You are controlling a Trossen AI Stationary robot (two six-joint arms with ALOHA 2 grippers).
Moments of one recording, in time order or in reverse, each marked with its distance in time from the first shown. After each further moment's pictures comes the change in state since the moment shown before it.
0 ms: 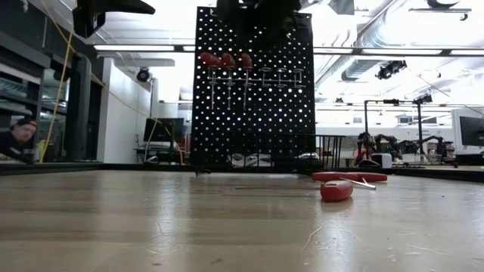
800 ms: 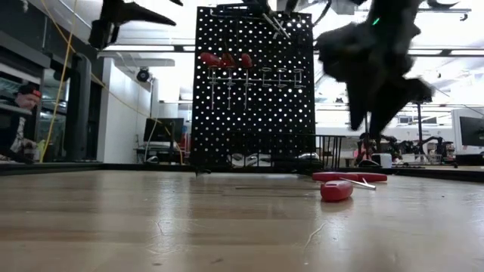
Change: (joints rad) left arm 0.127 0.061 0.001 0.114 0.059 -0.257; right arm 0.169 -0.226 -0.434 -0.486 -1.039 0.802
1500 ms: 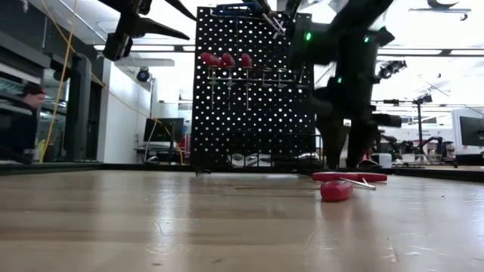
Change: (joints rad) left arm 0.112 0.053 0.000 0.047 0.143 -0.092; right arm -0.246 0.130 -0.026 0.025 0.080 -0.100
